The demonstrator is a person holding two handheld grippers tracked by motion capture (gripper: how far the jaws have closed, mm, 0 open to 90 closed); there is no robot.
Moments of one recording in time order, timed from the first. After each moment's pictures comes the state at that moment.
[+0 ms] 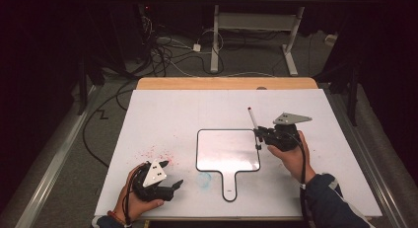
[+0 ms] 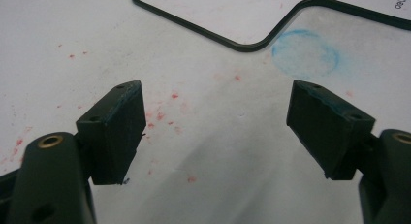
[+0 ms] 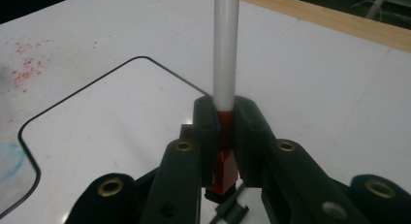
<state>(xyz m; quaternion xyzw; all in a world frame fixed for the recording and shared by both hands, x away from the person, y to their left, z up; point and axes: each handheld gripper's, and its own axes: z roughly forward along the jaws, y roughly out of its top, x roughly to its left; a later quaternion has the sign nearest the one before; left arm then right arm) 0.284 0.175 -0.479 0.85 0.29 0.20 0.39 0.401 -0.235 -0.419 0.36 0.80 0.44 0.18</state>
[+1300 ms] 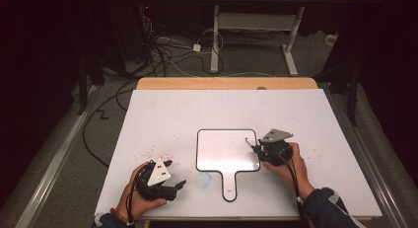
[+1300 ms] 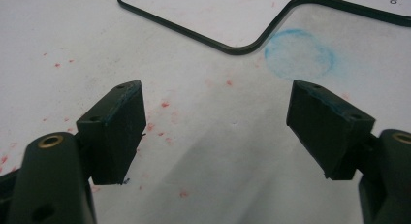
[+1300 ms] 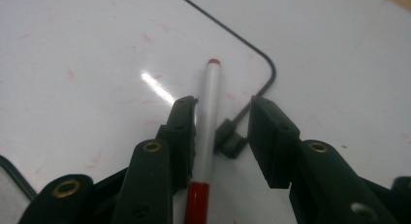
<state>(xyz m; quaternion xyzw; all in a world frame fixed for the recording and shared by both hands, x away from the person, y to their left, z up) 0.287 0.166 -0.480 0.86 0.27 0.20 0.38 0.392 -0.213 -0.464 0.34 0.86 0.31 0.24</state>
